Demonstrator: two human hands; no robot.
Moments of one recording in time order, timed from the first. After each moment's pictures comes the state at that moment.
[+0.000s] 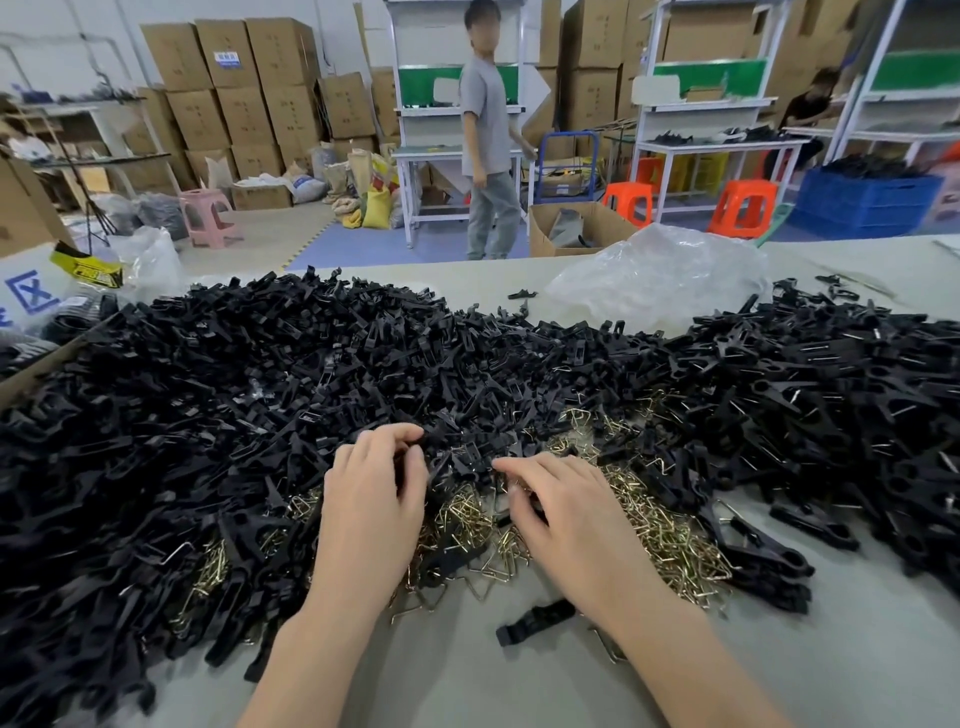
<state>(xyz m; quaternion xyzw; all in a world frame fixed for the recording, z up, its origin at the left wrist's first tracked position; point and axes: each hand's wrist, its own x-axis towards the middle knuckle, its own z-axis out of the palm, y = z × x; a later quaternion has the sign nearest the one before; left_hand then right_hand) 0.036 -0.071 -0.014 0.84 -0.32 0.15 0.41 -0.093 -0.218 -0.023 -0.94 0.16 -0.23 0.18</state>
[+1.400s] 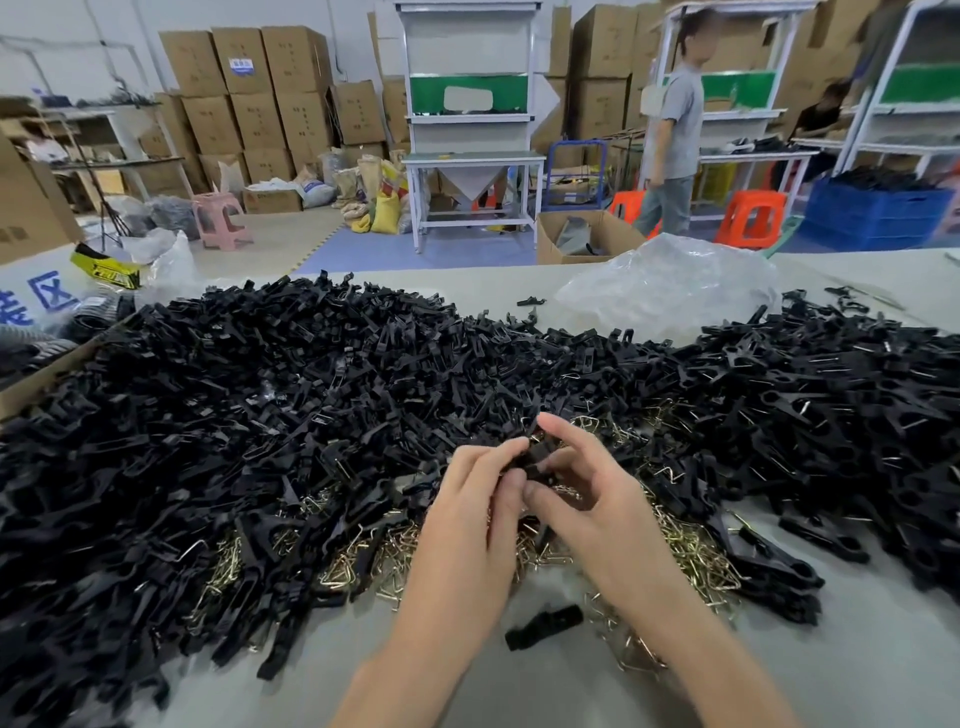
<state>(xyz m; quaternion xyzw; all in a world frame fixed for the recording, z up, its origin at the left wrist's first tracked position) -0.026 -0.094 -0.004 0.73 -0.42 0.07 0.53 -0.105 -0.218 -0.005 -0.75 0.12 -0.29 0.58</state>
